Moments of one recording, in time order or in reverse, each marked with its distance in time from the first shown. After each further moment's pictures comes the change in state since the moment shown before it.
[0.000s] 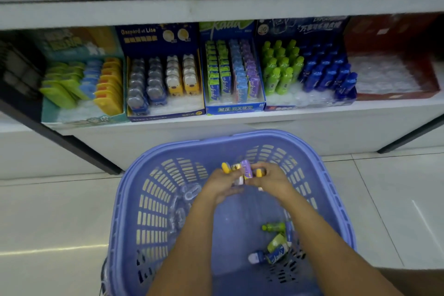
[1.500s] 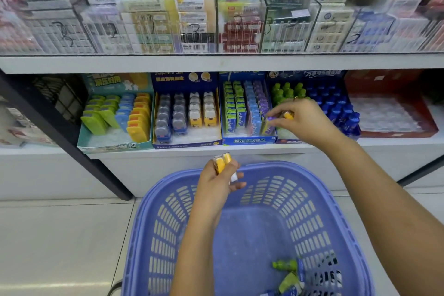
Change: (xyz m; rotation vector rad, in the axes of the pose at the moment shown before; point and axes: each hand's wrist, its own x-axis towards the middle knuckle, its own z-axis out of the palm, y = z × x) left_hand -0.122 0.088 -0.002 -0.132 0.151 0.507; right_hand 0.003 -0.193 -0.098 -0.614 0.235 -0.651
